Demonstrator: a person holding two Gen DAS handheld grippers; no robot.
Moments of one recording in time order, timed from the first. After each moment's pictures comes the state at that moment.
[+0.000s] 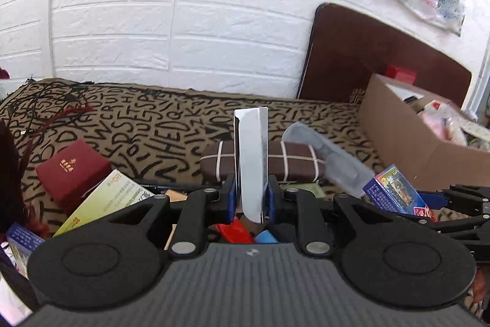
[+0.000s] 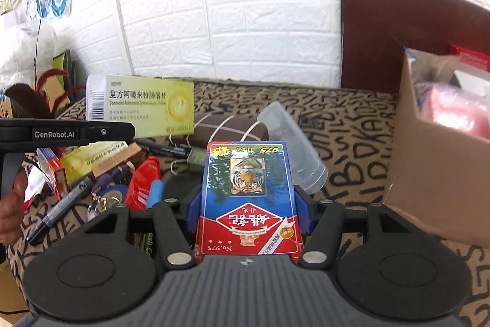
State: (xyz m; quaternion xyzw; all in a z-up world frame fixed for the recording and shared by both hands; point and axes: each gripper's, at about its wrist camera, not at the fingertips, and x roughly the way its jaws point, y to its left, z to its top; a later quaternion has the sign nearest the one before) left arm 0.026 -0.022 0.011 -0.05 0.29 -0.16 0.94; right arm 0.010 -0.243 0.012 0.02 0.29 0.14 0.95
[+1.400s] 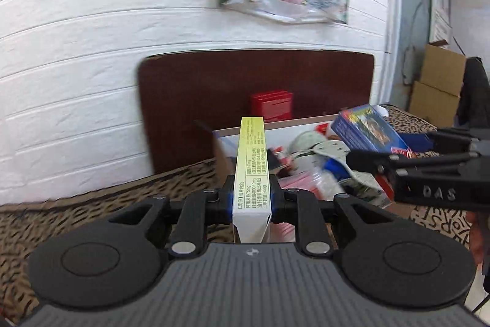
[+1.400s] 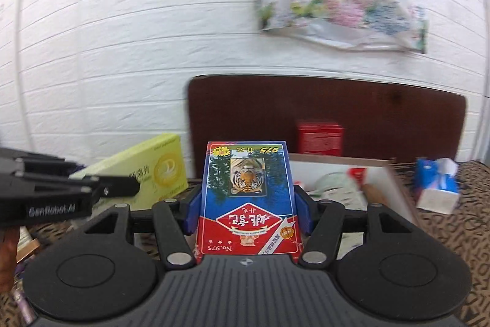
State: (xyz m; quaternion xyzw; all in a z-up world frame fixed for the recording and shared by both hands) left arm 0.065 -0.218 0.083 0.06 0.23 -0.33 0.91; right arm -0.002 -0.404 0.111 0.03 0.19 -0.07 0.98
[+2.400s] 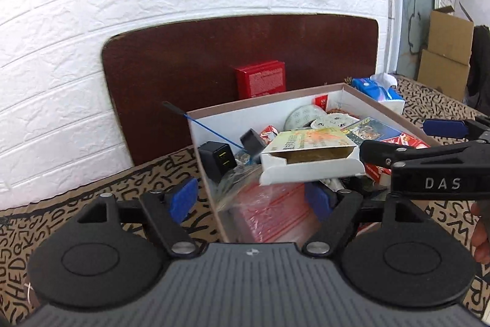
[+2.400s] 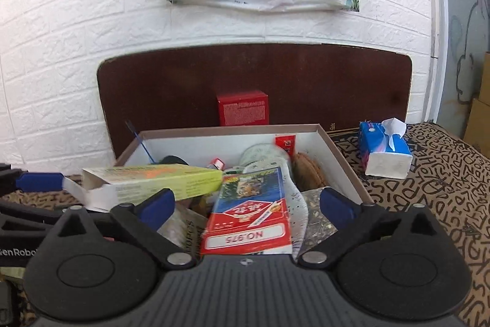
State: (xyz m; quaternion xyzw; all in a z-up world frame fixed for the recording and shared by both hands) left arm 0.066 -0.228 0.045 0.10 0.25 -0.32 0.91; right arm 0.008 -0.441 0.071 0.07 0.20 -0.17 0.96
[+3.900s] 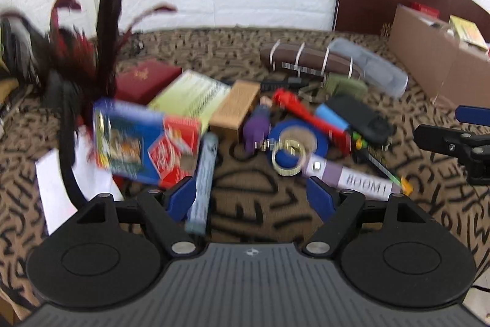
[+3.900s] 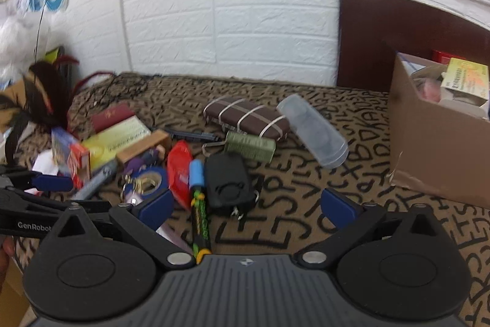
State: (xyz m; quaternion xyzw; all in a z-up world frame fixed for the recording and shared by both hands) left arm -0.026 -0.001 -0.030 0.02 0.37 -0.10 0.92; right arm -0.048 -0.186 0.005 0.00 0.29 0.10 0.95
